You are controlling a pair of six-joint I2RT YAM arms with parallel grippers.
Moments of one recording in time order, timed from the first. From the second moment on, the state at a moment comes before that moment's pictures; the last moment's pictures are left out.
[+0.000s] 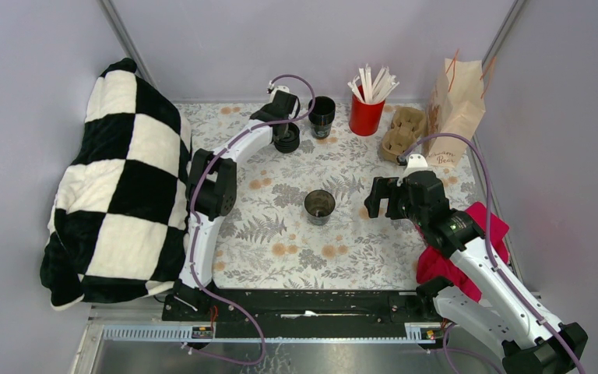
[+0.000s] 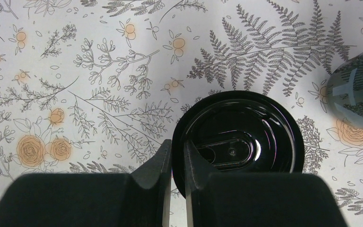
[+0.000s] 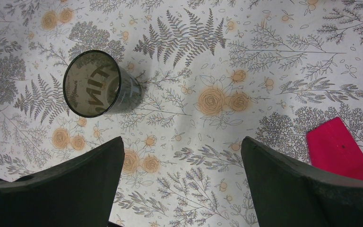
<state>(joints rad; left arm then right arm) -0.43 2.29 1.96 -0.48 -0.44 -0.28 0.48 0.82 0.77 -0.57 0.07 0.35</state>
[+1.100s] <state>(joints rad) -0.42 2.30 2.05 -0.55 -0.43 -0.26 0.48 1.06 0.79 -0.34 -0.03 0.44</state>
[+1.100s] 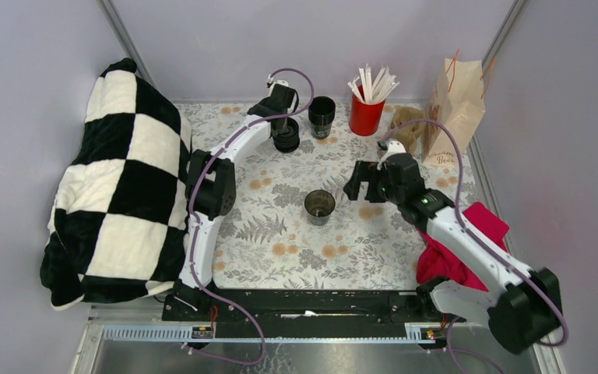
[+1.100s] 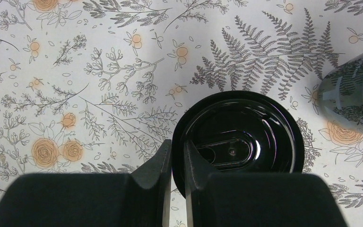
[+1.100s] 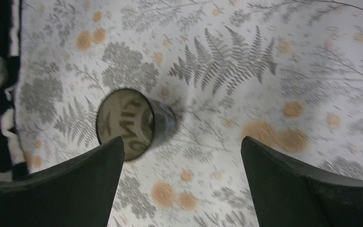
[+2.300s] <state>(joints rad) -0.41 2.33 2.05 -0.54 -0.37 -0.29 0.44 2.31 1.33 0.67 -0.28 1.16</state>
